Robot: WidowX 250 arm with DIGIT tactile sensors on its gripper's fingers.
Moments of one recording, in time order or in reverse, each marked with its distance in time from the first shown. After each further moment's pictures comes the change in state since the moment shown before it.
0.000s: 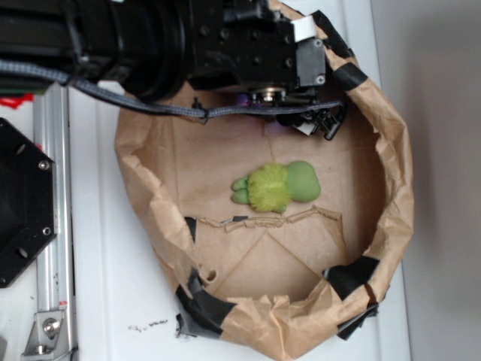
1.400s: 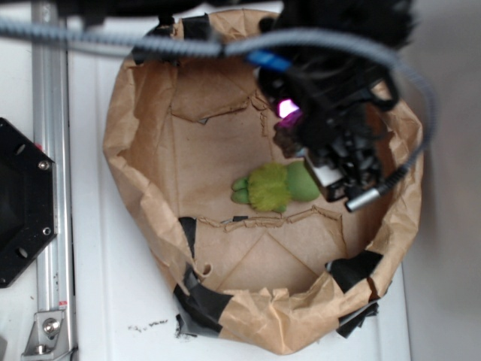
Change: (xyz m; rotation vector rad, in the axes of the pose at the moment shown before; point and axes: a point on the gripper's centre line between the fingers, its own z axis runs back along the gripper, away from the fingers) arm -0.023 -0.050 0.161 -0.323 0.262 -0.624
